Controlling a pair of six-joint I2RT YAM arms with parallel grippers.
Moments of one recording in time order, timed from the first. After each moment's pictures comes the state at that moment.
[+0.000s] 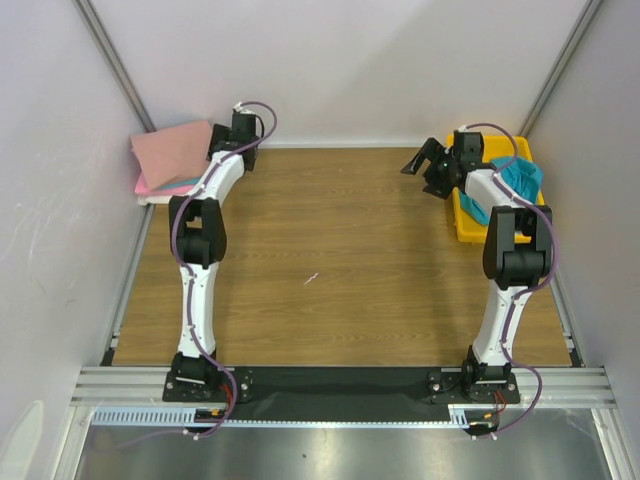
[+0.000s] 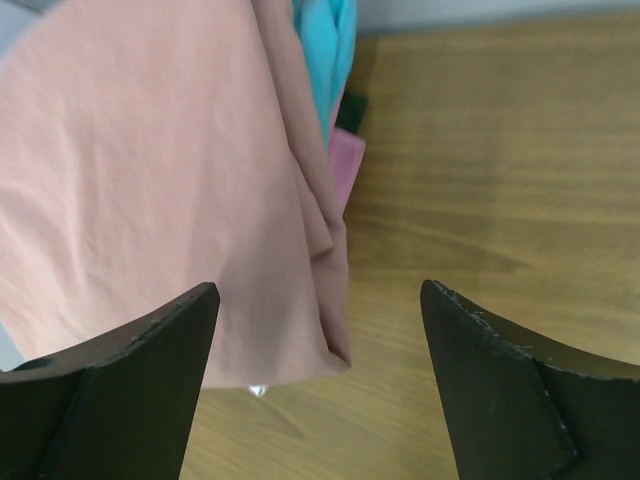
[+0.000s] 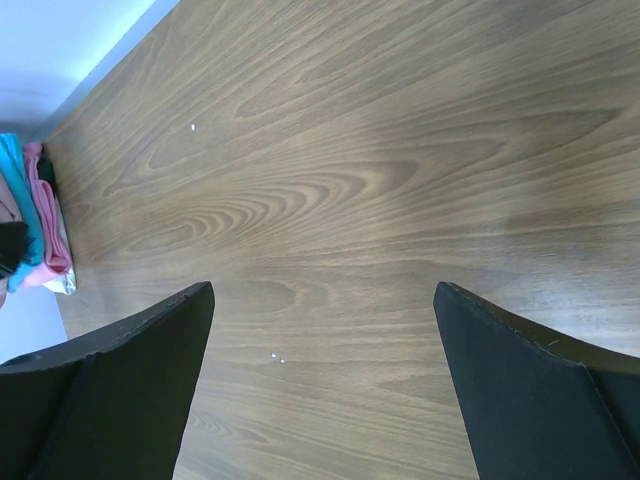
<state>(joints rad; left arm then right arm) -0.14 2.42 2.17 -0.44 -0.58 0.21 0.03 2.05 1.59 -0.25 -0.35 0.64</state>
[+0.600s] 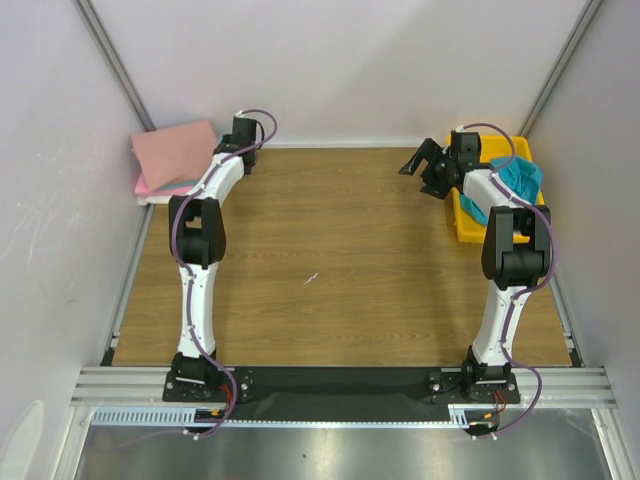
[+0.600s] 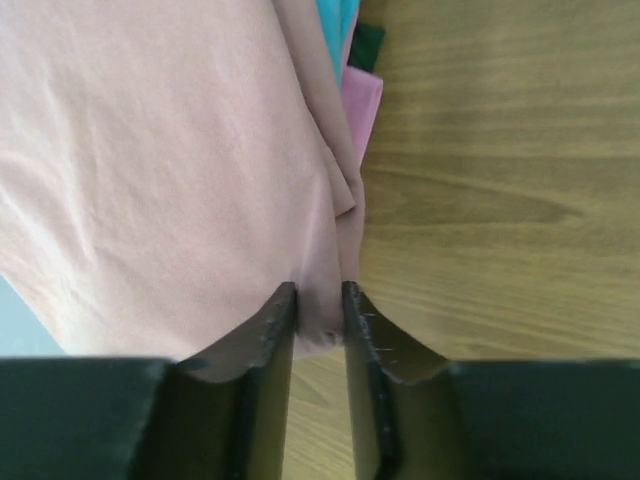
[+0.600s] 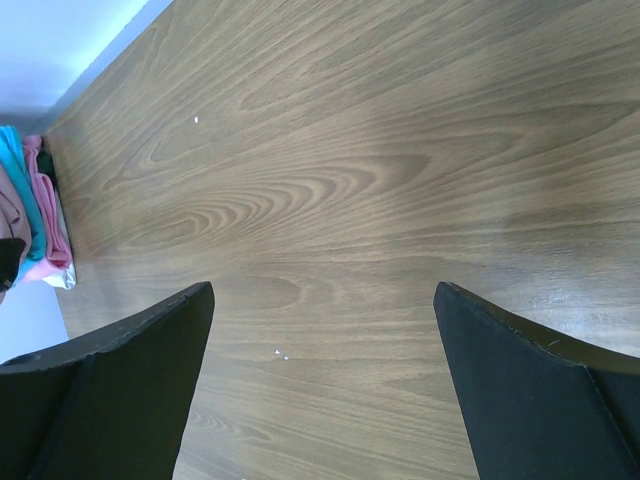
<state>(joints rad) -0.14 2.42 2.13 -0.50 -0.63 0.25 0.04 2.05 1.59 -0.26 -0.35 0.64</state>
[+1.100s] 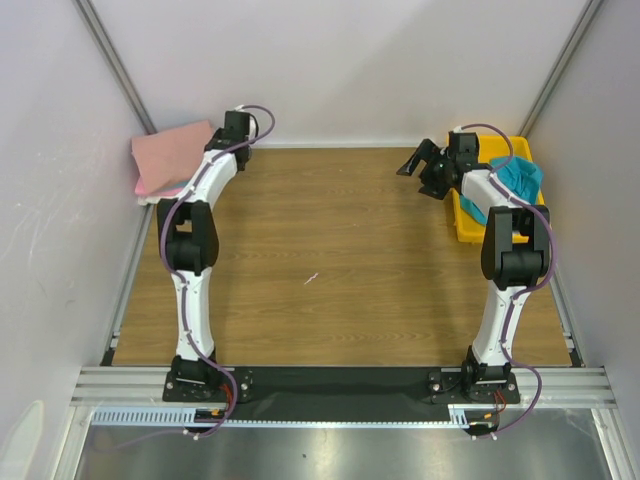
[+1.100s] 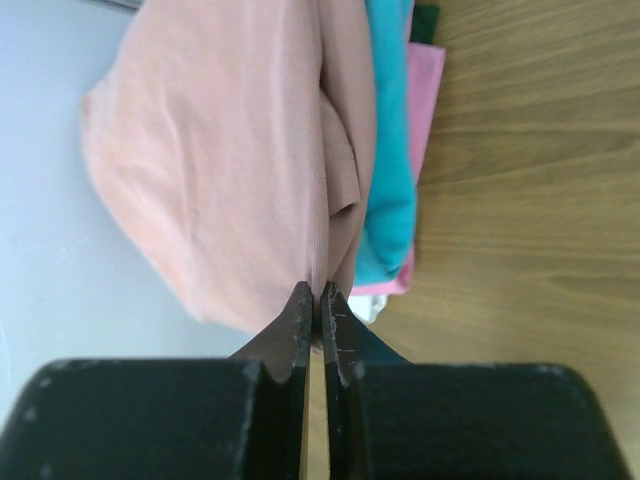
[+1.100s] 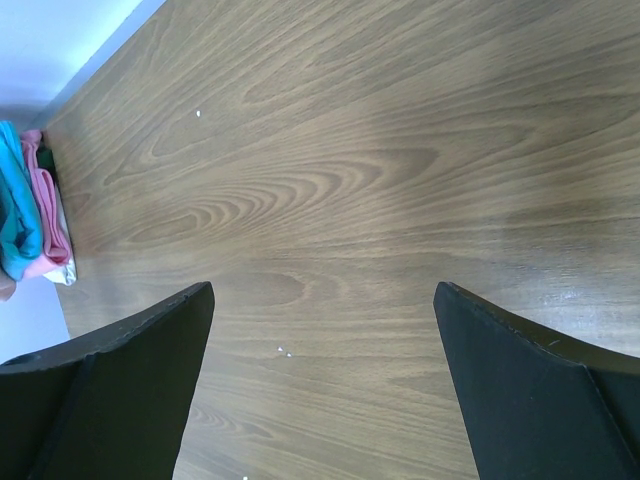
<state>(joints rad) -0.13 2.29 2.04 -0.52 -0.62 0.42 0.05 2.05 1.59 -0.26 -0.35 0.64</state>
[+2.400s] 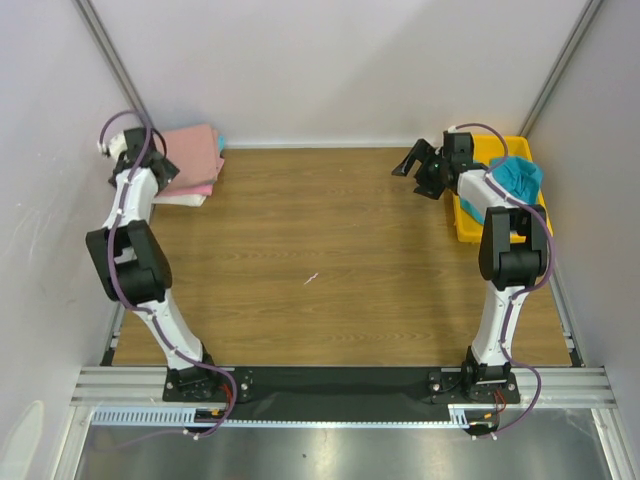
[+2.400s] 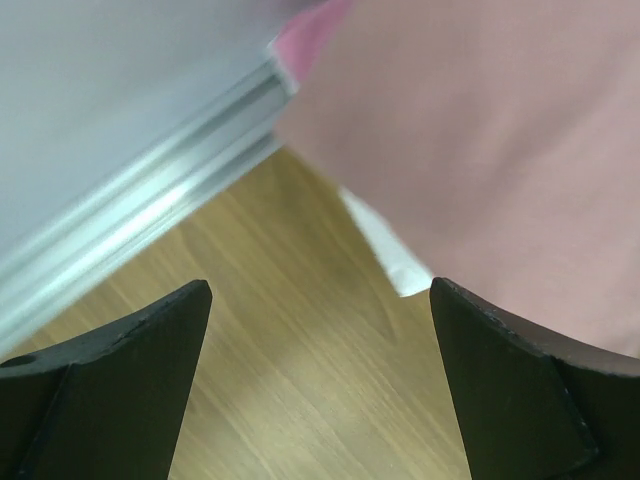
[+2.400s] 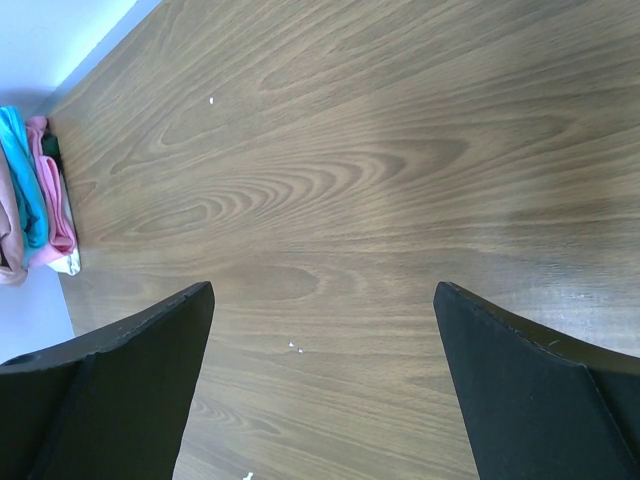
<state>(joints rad) 0.24 1.93 1.72 -0.58 -0.37 -0.53 0.07 2.05 1.59 -0.25 -0.35 0.65</state>
